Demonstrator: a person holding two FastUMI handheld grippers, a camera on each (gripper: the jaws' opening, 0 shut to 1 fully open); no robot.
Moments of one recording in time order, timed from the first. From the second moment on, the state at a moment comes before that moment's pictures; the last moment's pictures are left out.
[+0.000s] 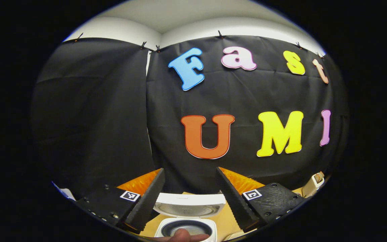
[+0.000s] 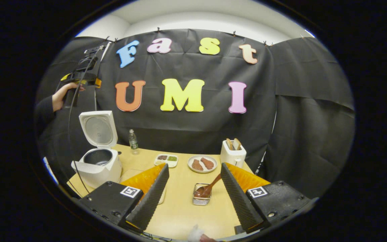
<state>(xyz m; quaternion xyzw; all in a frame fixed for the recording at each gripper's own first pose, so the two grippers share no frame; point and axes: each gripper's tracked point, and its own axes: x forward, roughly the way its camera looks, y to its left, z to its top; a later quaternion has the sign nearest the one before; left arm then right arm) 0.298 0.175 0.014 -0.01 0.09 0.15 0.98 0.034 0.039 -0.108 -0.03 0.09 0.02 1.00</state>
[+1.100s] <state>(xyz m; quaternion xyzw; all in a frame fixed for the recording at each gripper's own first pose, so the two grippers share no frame) 0.334 0.214 -0.122 0.01 0.33 0.14 0.93 0.039 0.049 -0.146 -0.01 0.16 0.04 0.99</state>
